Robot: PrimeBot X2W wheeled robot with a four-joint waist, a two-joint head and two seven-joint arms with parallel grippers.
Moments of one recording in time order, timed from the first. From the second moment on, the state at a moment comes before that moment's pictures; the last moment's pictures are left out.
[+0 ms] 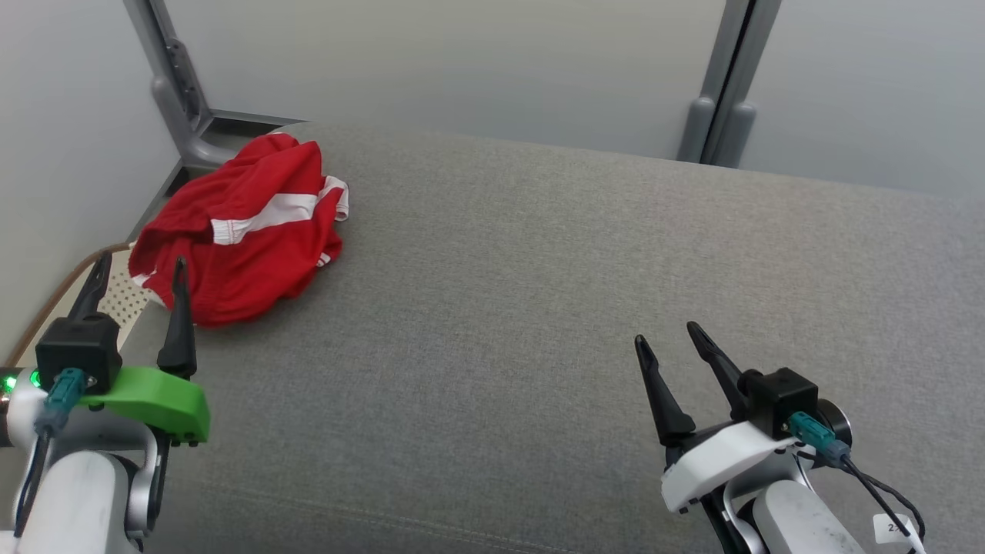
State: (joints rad) left arm -0.21 0.35 -0.11 0.13 -0.18 0.05 -0.07; right arm -0.17 -0.06 0.24 0.33 0.21 0.13 -0.26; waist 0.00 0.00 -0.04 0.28
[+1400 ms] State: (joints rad) left arm -0.82 0.53 -0.23 0.95 -0.34 -0.13 0.18; right arm -0.28 -0.11 0.24 0.30 0.22 0.13 -0.26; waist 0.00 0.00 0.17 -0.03
